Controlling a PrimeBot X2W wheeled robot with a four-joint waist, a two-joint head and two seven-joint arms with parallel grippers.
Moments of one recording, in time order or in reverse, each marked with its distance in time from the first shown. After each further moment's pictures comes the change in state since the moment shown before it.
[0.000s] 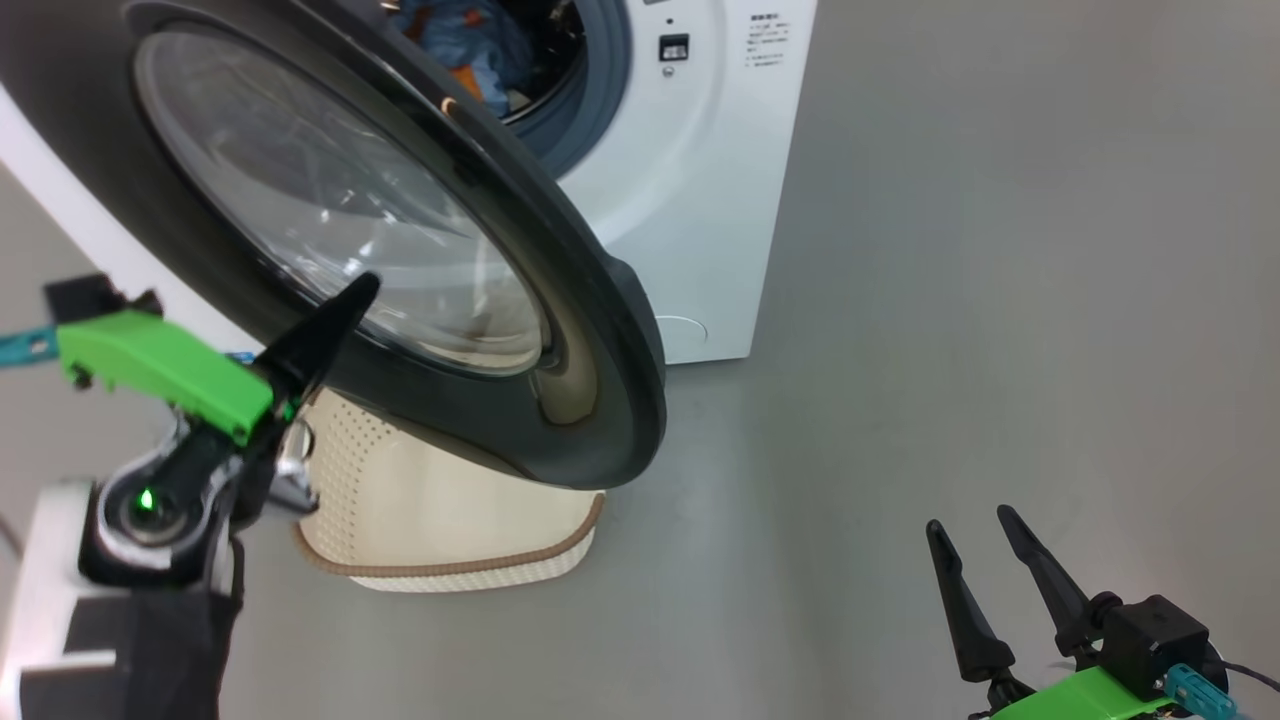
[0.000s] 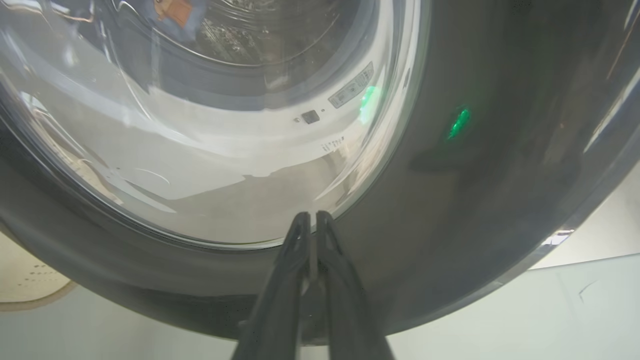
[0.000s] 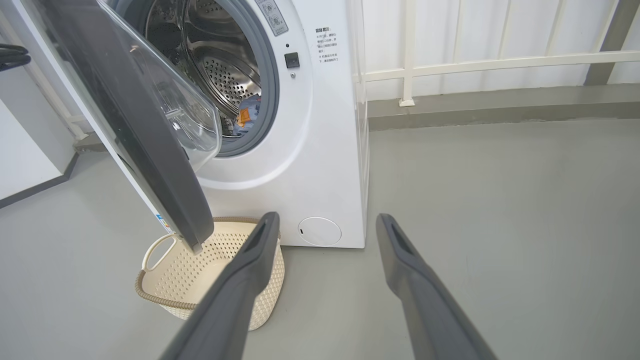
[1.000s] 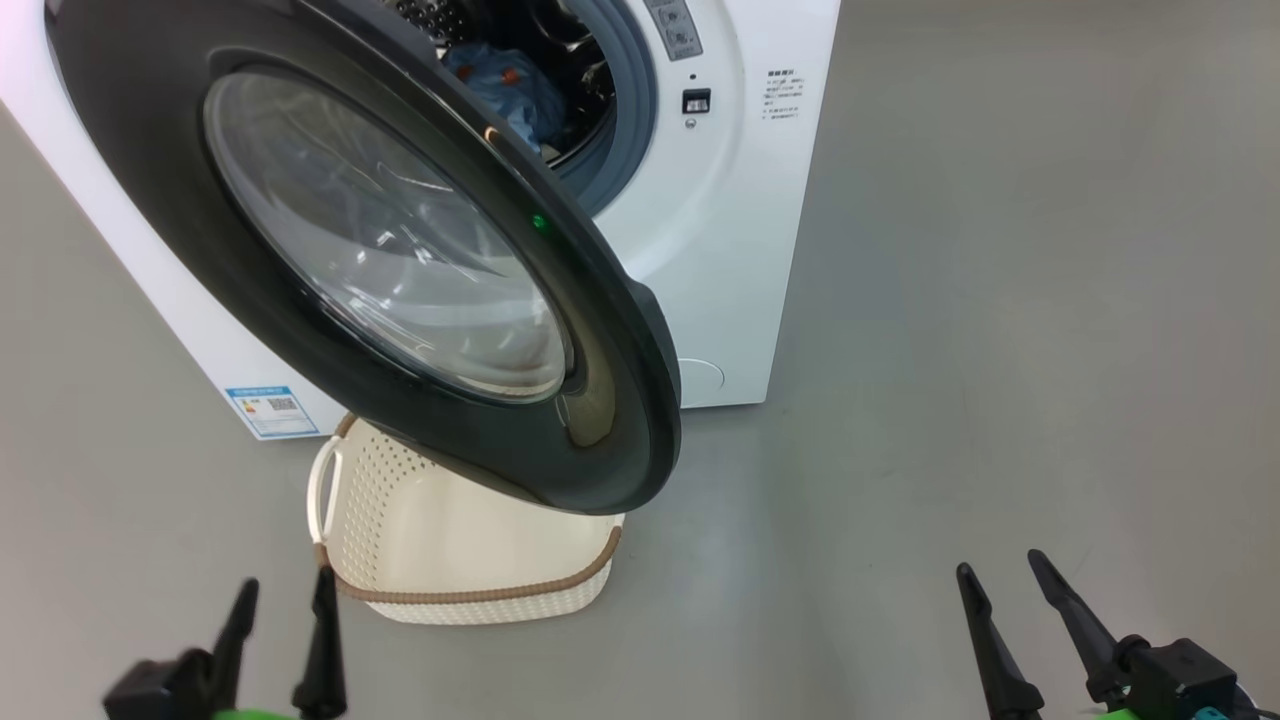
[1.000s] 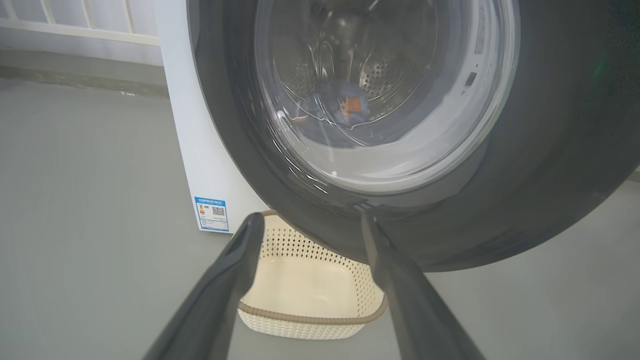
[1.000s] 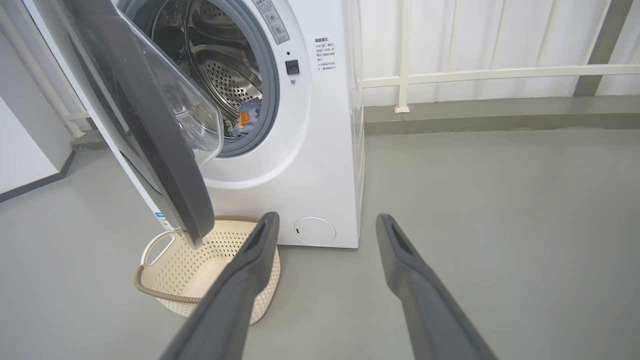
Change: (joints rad) left arm 0.559 0.073 -0.153 -0.078 0.853 -0.018 -0.800; right arm 0.080 -0.012 -0.035 -0.018 -0.009 0.000 0.000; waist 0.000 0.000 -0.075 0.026
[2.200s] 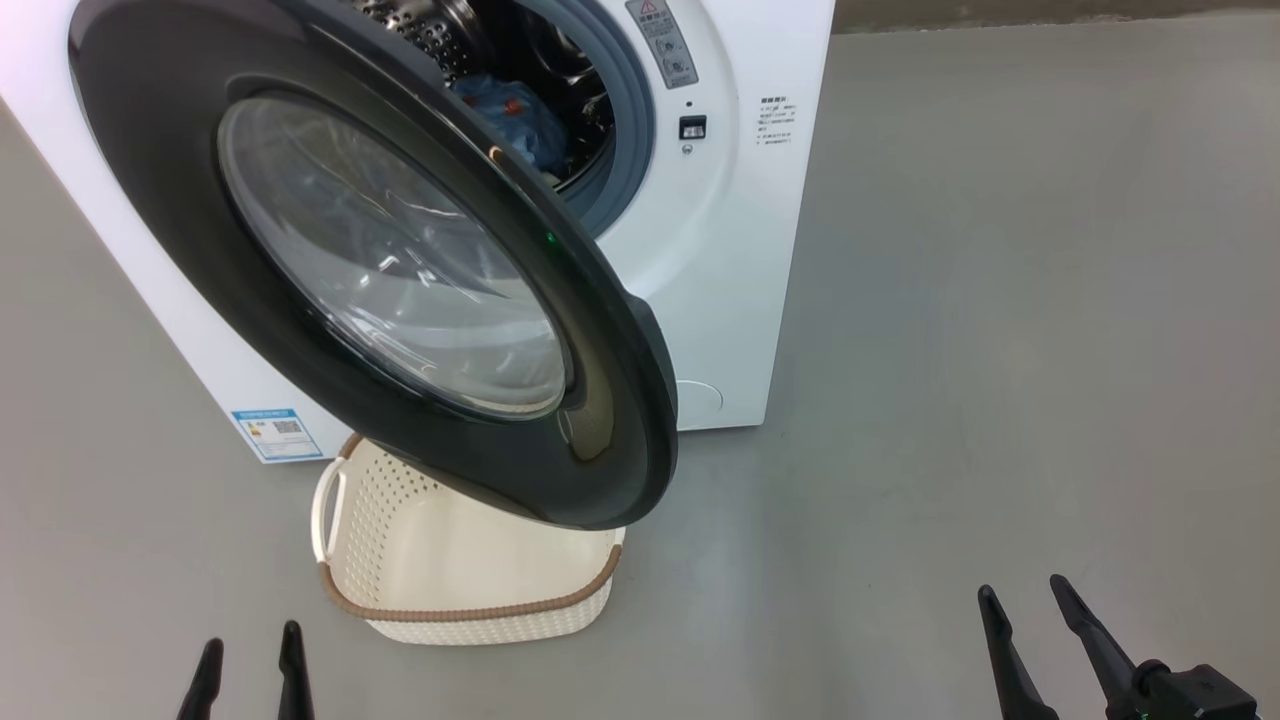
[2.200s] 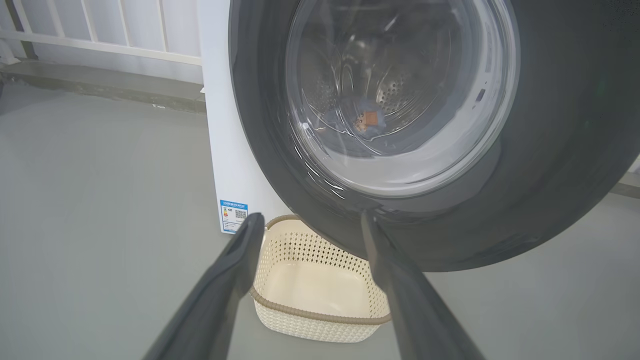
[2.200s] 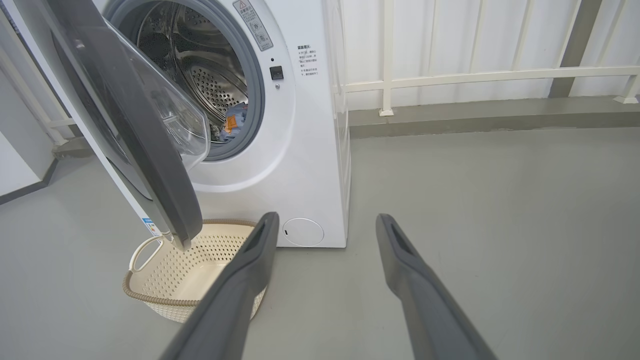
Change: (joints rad) left arm 0.136 -0.153 0.228 -0.059 0.181 -0.114 -0.006; right arm 0.046 0.016 -0.044 -0.010 -0.010 0.000 0.000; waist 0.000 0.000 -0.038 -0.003
